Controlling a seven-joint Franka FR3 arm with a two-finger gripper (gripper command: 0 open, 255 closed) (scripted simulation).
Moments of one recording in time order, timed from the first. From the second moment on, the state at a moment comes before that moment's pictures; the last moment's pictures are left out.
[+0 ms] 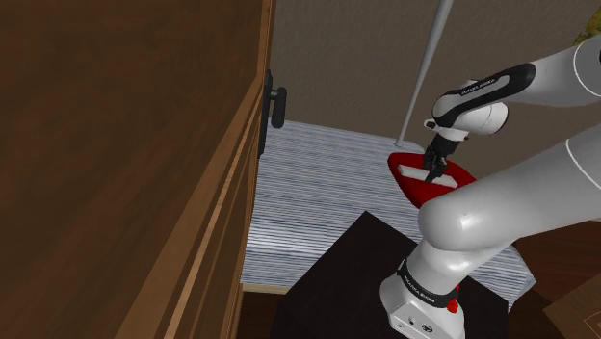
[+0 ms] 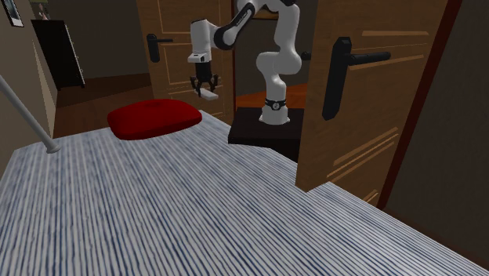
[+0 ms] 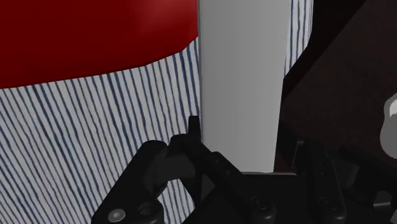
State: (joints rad) arm -0.55 -0.41 -0.69 -2.63 -0.34 2.25 -1.51
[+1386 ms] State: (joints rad) arm -0.63 -0.27 -1.21 -2.40 -0.35 2.26 -2.13
